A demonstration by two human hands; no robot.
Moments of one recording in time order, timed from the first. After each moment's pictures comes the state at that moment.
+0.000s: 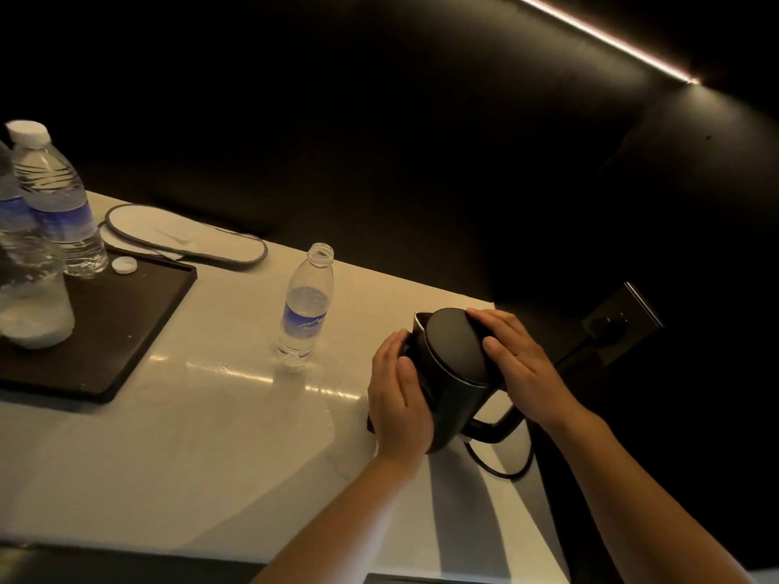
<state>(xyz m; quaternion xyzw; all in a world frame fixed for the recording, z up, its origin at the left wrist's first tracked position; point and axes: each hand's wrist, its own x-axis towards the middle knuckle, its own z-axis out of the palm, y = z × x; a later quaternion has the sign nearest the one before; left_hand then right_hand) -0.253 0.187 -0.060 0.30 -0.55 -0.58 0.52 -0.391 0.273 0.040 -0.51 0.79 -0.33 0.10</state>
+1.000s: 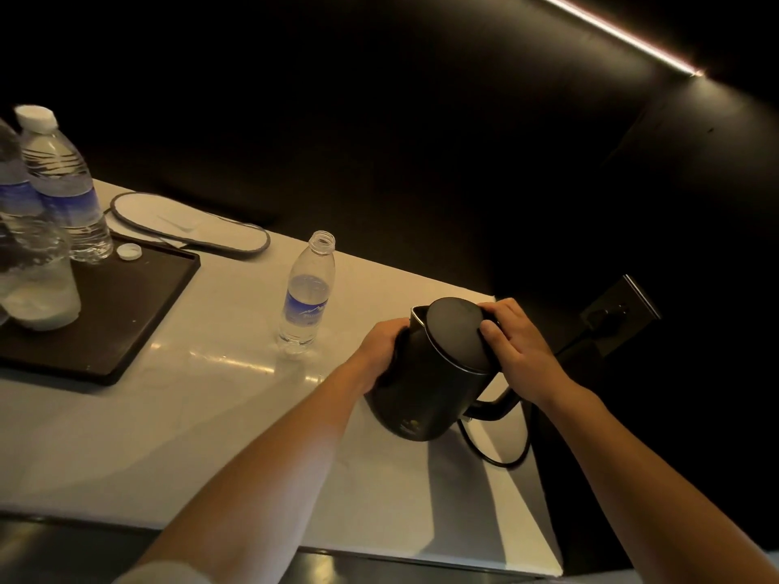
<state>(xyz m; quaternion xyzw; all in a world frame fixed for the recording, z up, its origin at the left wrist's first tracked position) -0.266 0.096 -0.052 0.25 -0.56 -0.78 0.13 -0.397 0.262 0.045 -0.52 0.80 -0.29 0.05</state>
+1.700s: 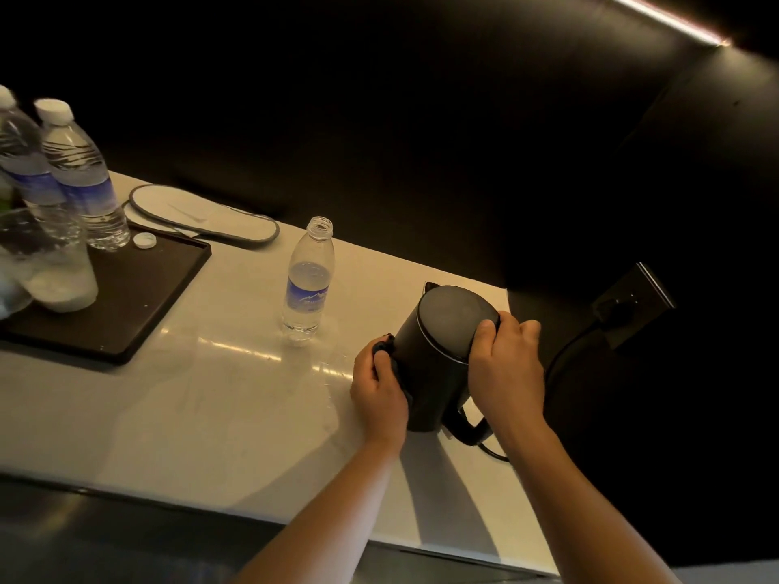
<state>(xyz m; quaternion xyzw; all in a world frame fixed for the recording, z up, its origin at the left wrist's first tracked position) -0.249 0.189 -0.091 0.42 -0.42 -0.65 0.47 -0.334 0.262 0.019 -0.31 0.90 -0.28 -0.10</state>
